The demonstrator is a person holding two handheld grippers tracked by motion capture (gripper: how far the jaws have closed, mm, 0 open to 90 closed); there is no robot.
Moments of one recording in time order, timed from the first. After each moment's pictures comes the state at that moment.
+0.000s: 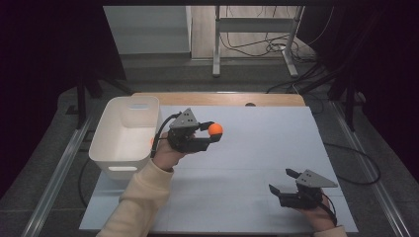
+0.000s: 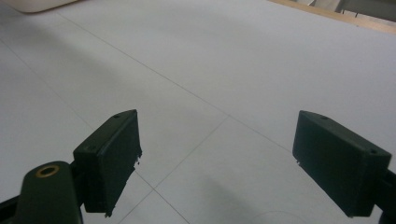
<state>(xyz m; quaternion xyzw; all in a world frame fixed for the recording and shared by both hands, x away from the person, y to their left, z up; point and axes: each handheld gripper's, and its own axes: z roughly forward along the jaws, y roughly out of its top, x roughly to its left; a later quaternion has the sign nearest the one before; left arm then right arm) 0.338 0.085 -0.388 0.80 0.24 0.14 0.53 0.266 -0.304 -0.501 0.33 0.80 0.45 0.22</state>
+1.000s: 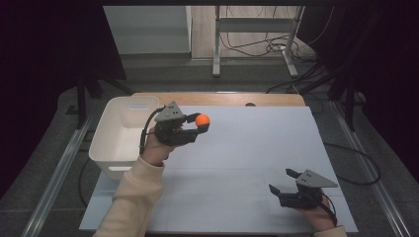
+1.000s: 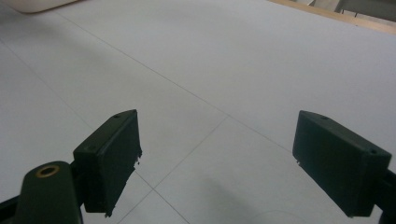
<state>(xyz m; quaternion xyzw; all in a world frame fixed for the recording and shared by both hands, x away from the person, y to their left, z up) 0.343 0.117 -0.378 0.78 0.28 0.17 0.53 0.266 -0.305 -0.501 0.33 0.80 0.45 0.22</state>
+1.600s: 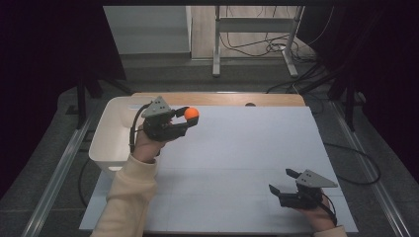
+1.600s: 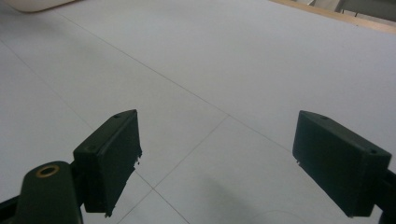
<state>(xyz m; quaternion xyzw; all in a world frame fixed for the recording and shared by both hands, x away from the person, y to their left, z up) 0.343 0.142 -0.370 0.76 0.31 0.19 0.54 0.266 -0.304 -0.501 0.33 0.80 0.45 0.22</state>
